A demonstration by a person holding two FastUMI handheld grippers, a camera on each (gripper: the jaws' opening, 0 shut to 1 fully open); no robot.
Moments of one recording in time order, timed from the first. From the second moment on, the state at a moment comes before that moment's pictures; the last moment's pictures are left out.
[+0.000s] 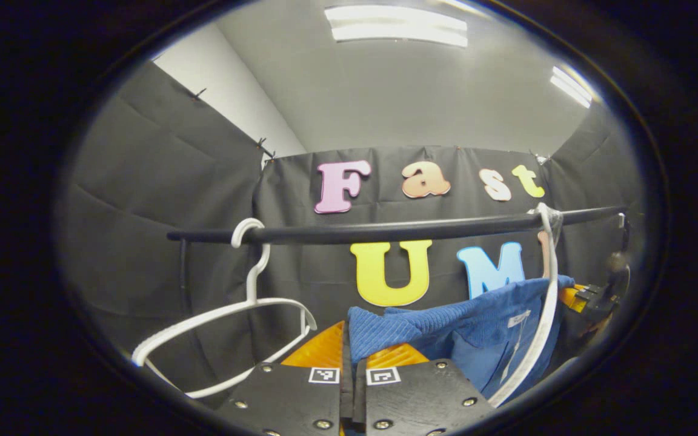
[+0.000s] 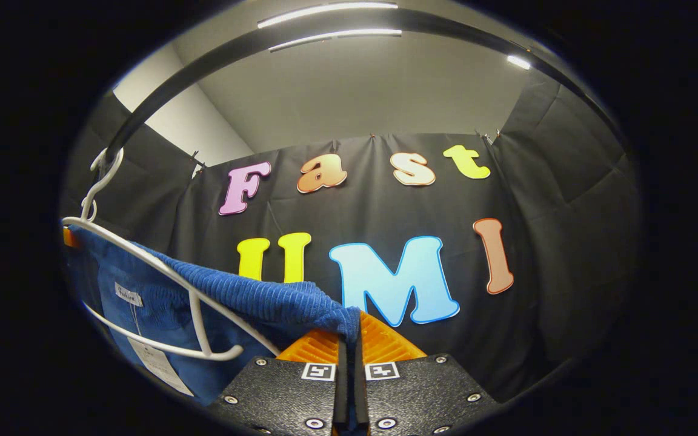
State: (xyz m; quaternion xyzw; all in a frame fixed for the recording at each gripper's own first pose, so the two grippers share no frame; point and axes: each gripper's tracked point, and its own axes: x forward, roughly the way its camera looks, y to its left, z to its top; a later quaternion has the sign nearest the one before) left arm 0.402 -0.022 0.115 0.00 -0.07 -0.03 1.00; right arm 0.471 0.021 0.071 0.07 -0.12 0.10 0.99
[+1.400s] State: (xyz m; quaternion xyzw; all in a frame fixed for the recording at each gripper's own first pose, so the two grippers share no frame) left arm 0.393 -0.014 0.035 -0.05 0.00 -0.05 1.00; right arm 0.488 0.046 0.004 0.07 -0.03 0.12 0.99
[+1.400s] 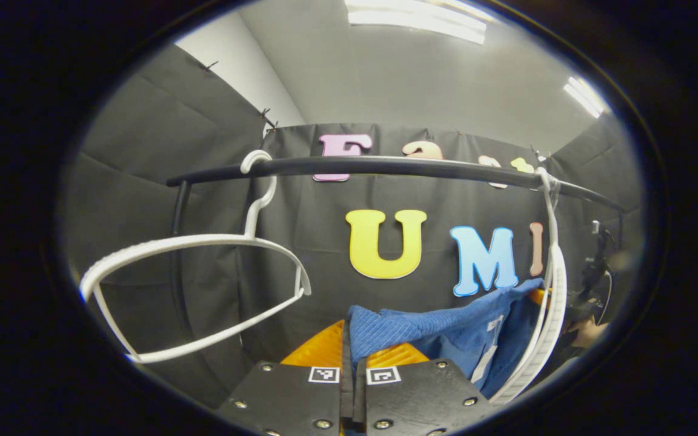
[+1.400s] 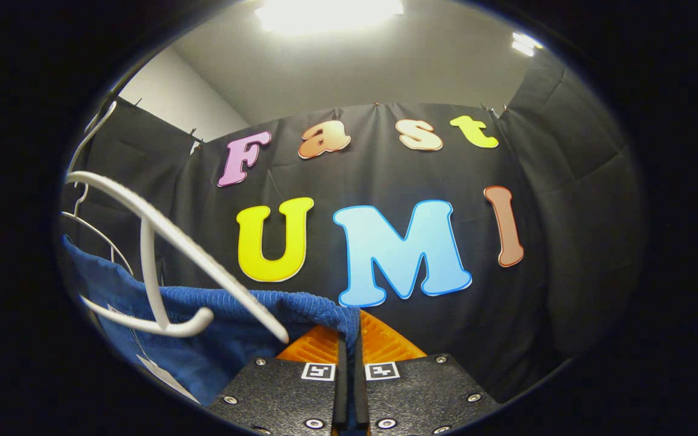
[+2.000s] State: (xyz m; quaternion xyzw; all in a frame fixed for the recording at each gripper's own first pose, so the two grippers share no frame) left arm 0.299 -0.004 -0.008 -0.05 0.01 -0.04 1.00; right arm 0.388 0.039 -0.059 0.05 0.05 0.14 0.99
